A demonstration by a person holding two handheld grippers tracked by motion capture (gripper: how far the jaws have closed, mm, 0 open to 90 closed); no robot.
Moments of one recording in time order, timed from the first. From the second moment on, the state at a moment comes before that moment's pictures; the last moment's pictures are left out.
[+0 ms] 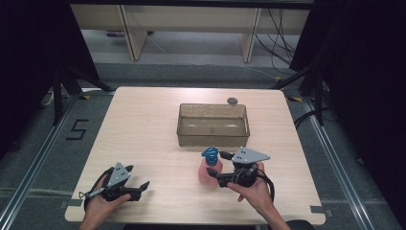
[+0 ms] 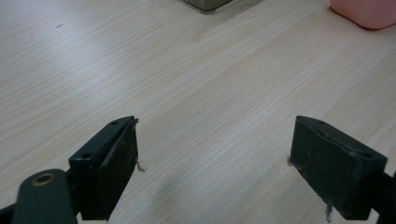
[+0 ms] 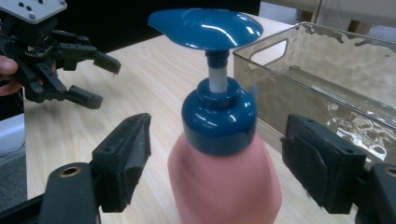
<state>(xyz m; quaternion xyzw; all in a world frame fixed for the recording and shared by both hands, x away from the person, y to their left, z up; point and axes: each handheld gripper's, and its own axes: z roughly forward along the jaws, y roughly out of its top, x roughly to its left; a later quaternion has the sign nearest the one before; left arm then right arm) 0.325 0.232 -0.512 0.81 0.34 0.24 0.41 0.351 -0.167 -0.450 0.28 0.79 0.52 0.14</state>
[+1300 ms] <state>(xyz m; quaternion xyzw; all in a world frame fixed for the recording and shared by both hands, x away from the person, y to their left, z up) 0.322 0.230 -0.509 0.81 0.34 0.24 0.42 0.363 -0.155 -0.458 0.29 0.79 0.52 0.13</state>
